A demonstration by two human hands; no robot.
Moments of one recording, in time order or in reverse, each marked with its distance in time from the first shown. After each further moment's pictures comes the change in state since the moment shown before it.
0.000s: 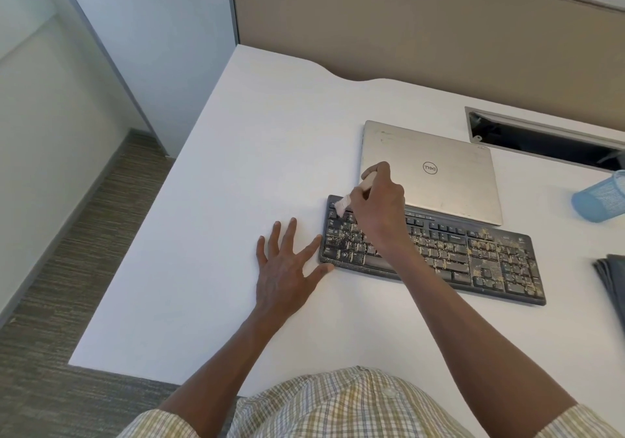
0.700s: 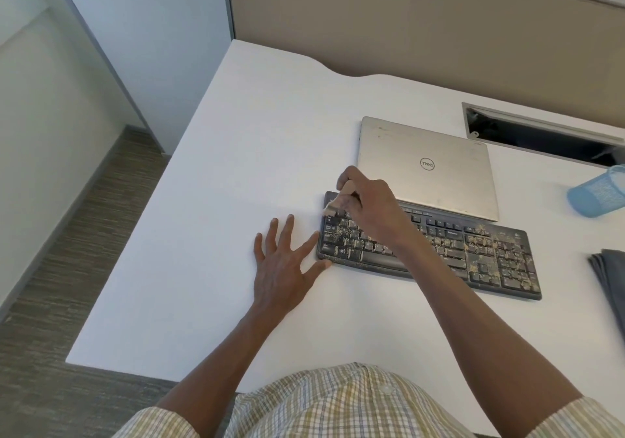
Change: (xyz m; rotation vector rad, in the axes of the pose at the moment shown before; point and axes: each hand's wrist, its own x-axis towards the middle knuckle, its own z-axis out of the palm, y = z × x) left_hand -0.001 0.001 -0.001 -0.006 0.005 0.011; right_hand 0.003 0.008 -0.014 0.014 -0.346 -0.316
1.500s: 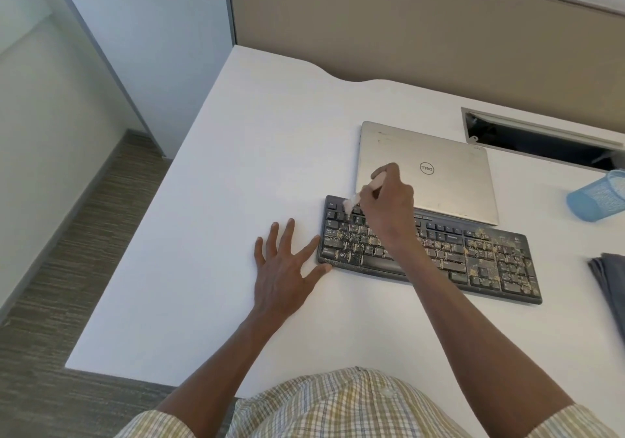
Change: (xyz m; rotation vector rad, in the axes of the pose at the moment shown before) left_hand 0.000 0.000 -0.001 -0.020 0.002 -0.007; right_hand -0.001 0.000 -0.001 0.004 0.398 0.323
